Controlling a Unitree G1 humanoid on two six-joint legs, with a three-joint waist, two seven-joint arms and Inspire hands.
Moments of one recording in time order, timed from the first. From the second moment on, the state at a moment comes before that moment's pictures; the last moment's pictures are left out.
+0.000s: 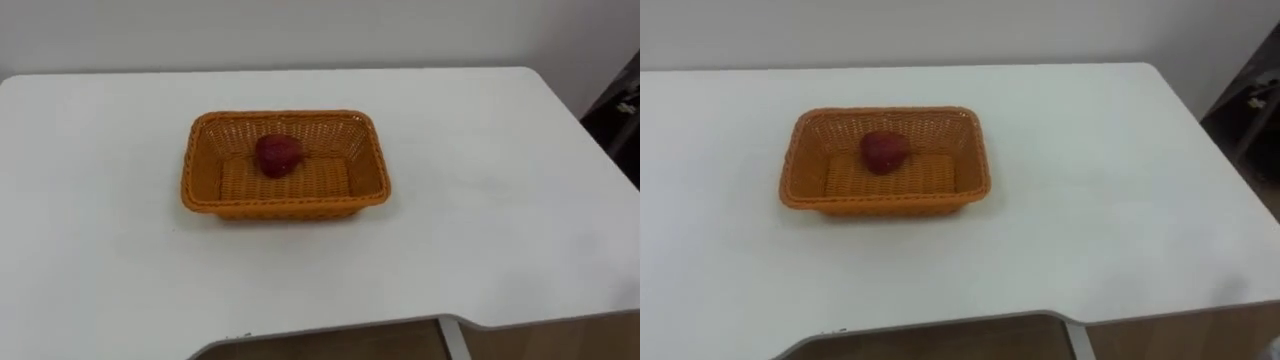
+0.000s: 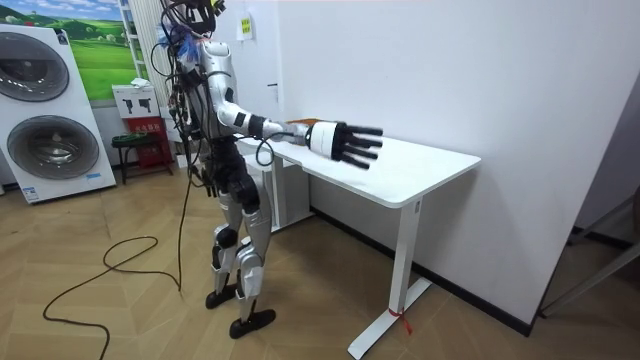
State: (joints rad) left arm 0.32 0.23 0.22 1.08 0.23 0.03 0.11; right arm 0.15 -0.38 -0.51 0.58 0.36 -0.13 -0.84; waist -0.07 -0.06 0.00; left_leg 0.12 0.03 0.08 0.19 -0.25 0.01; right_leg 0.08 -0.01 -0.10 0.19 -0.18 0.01
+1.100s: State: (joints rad) left arm 0.30 0.20 0.20 1.10 0.25 0.08 0.06; right arm 0.14 -0.23 -0.03 1.22 0.31 0.02 -0.06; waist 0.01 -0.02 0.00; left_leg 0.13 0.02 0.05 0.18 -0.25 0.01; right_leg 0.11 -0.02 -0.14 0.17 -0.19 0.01
